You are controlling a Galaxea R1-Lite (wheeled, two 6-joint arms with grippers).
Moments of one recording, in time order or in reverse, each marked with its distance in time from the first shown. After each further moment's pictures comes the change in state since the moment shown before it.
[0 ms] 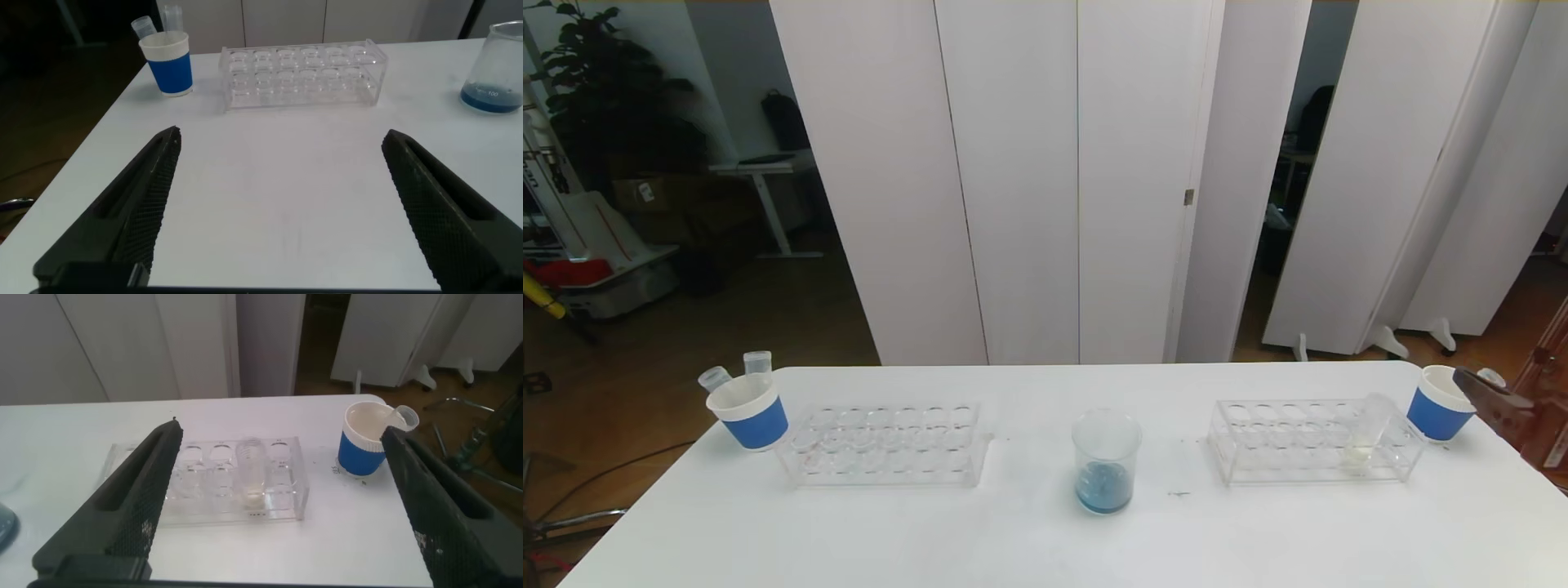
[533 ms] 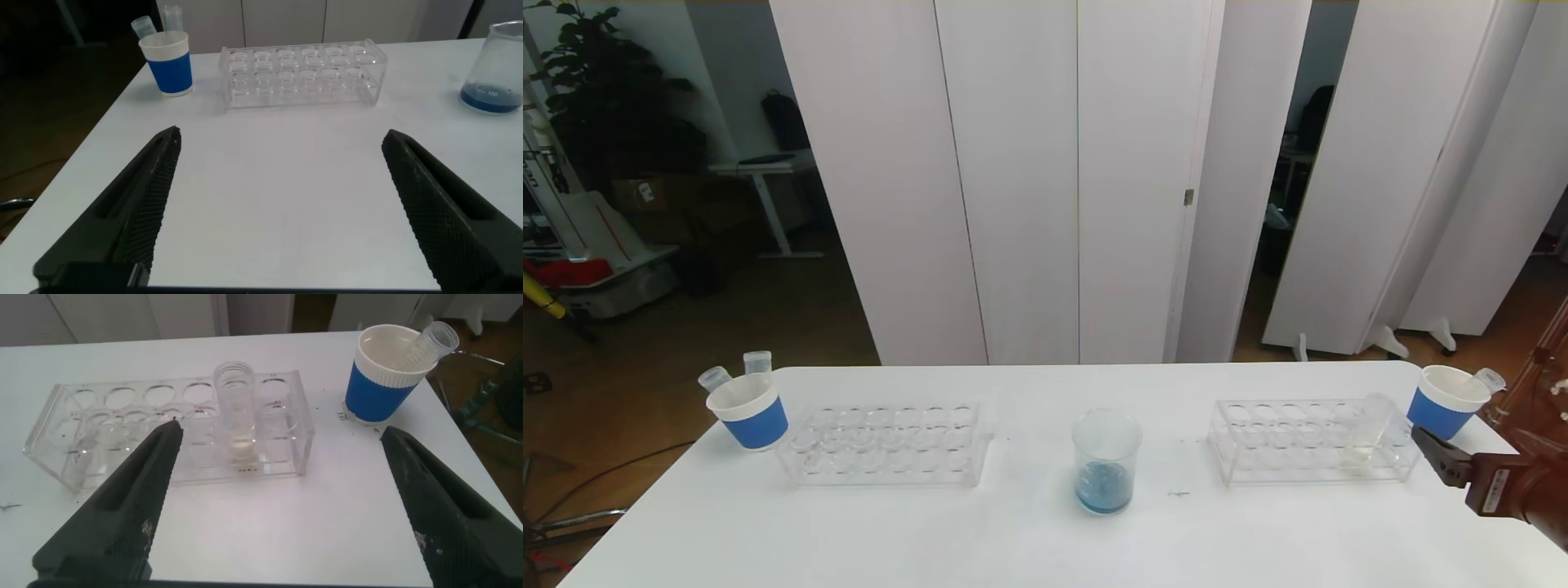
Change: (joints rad) left arm 0.000 0.000 0.000 0.000 0.000 0.000; right arm -0.028 0.276 0.212 -0.360 -0.001 0.003
